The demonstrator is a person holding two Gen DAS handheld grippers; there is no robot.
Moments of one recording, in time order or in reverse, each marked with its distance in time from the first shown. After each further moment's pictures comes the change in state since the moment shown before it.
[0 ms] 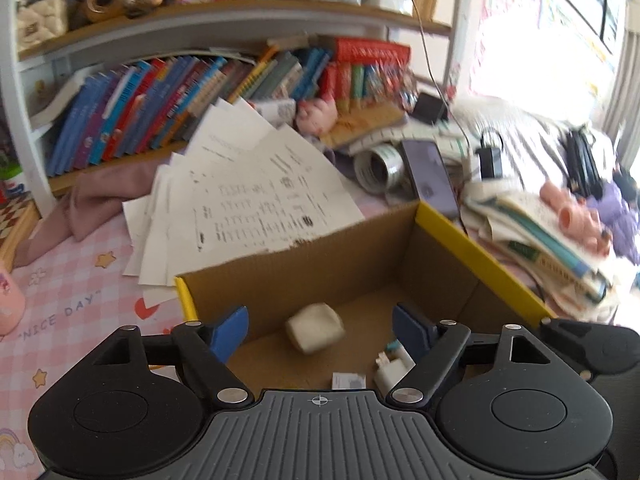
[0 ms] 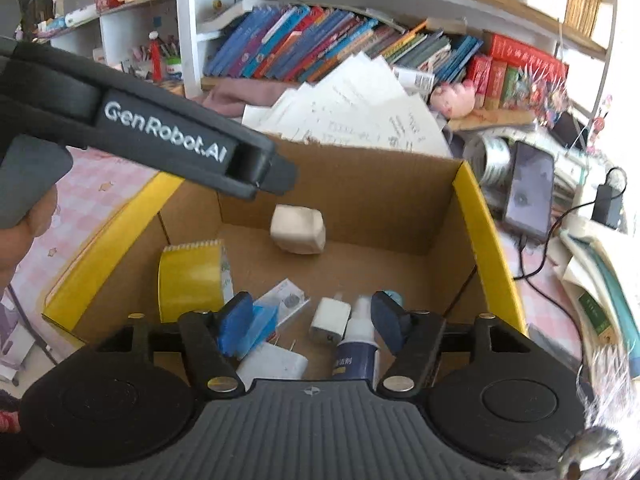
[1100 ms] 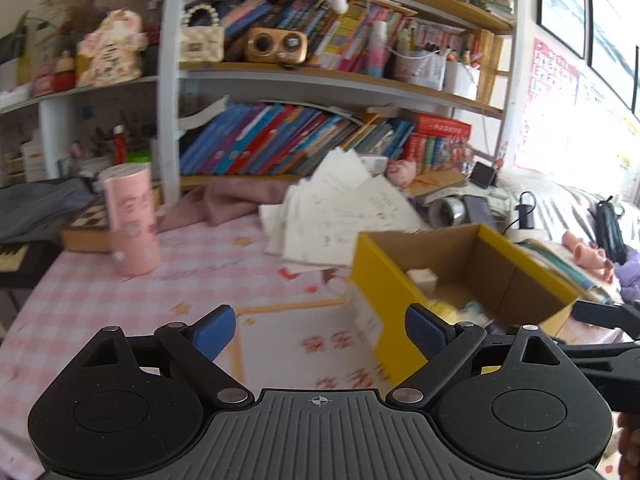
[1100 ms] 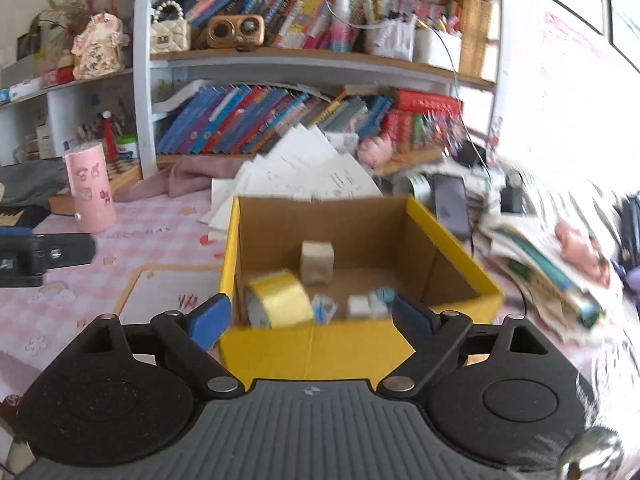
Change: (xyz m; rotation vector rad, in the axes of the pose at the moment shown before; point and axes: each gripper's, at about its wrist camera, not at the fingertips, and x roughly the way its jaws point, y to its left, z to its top) left arm -0.159 0.102 -0.114 -0.108 -0.180 0.133; right arm -0.093 0.130 -0.029 0.196 -0.178 -0.284
